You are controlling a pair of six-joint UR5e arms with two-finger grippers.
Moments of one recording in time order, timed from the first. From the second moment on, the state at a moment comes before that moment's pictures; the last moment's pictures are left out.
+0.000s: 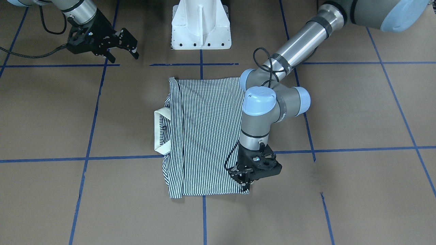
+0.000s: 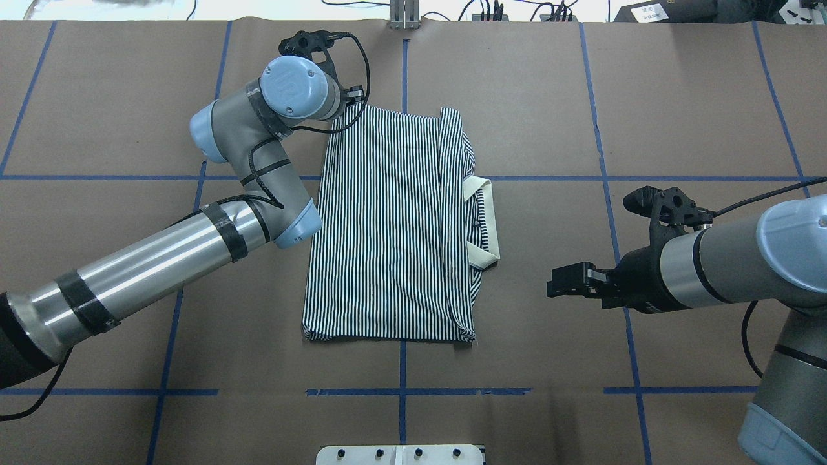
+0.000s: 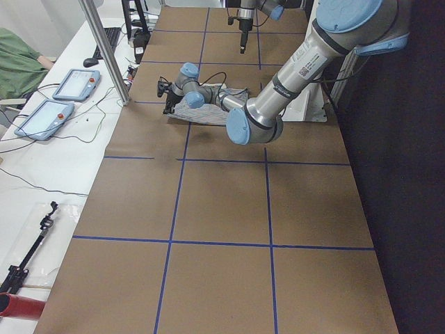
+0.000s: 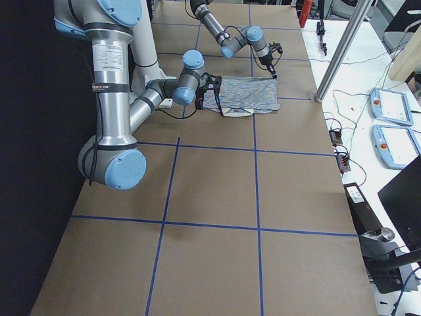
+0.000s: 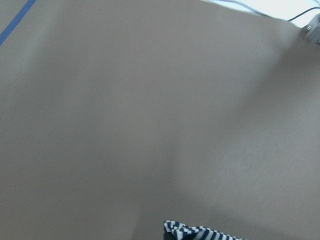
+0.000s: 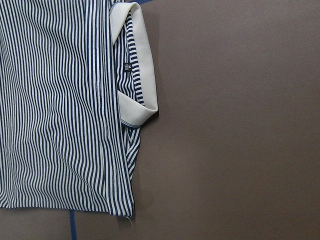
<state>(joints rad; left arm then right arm) -0.71 -2.50 -0.97 -2.22 -1.55 -1.32 0.56 -1.54 2.21 -1.18 1.98 1.43</state>
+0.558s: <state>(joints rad) -0.75 -2.49 -0.98 -2.21 -1.57 -1.26 0.57 -1.49 2.17 -1.19 1.97 1.42</state>
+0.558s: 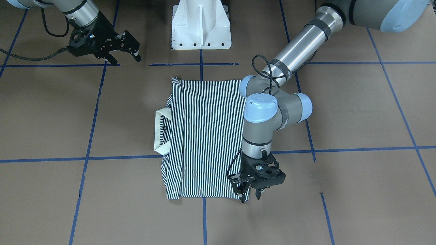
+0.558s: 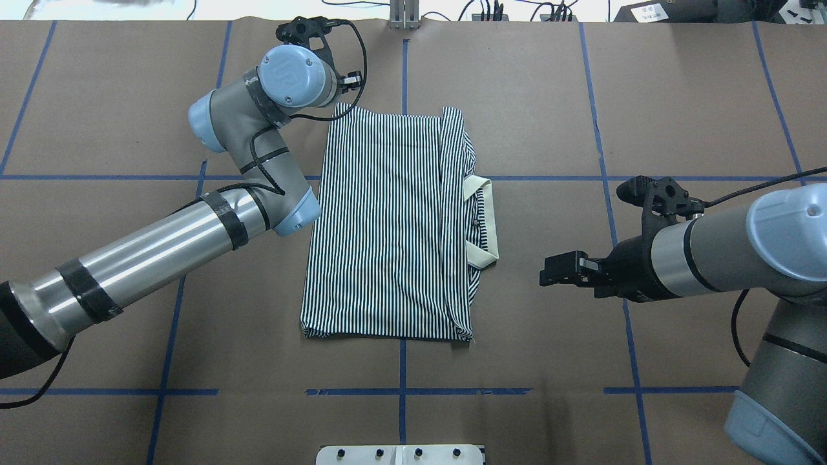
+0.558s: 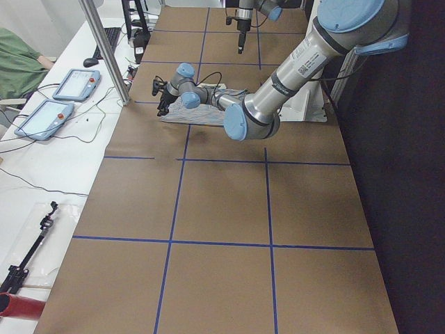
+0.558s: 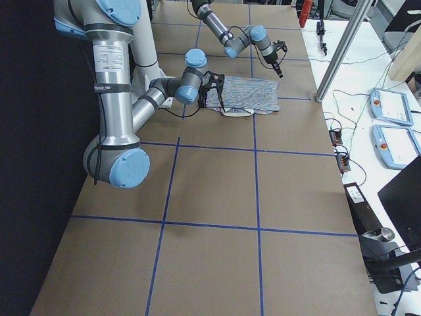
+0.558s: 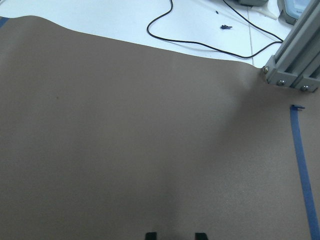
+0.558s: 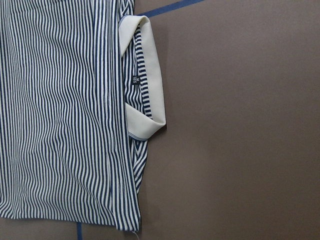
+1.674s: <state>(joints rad) -0.69 -1.99 -1.89 -1.81 -1.77 -1.13 0.40 -0.97 1.84 -1.70 1.74 1.32</state>
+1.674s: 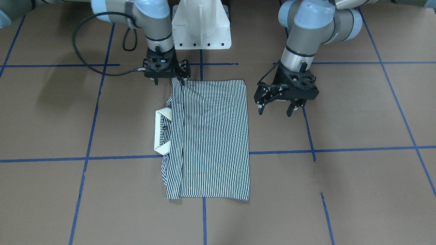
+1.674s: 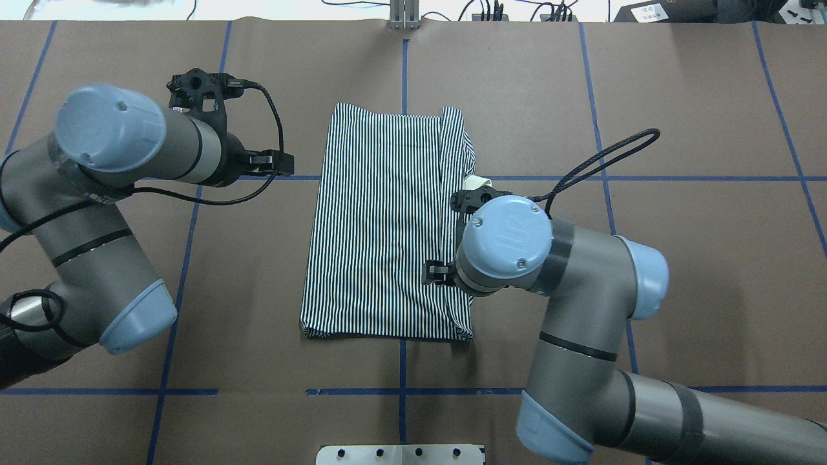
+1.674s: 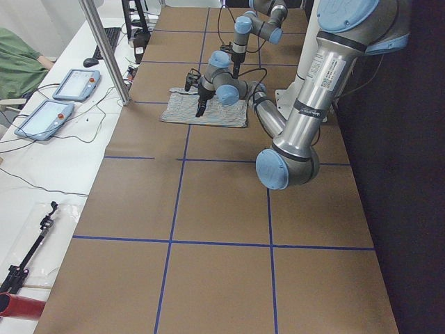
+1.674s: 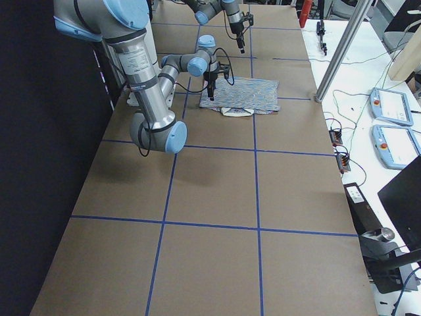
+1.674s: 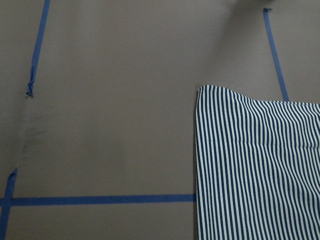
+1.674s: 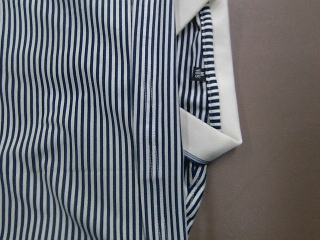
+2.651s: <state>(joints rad) -0.67 -1.96 -1.92 -1.81 -1.78 -1.17 0.35 -0.91 1.65 -1.75 1.73 1.20</state>
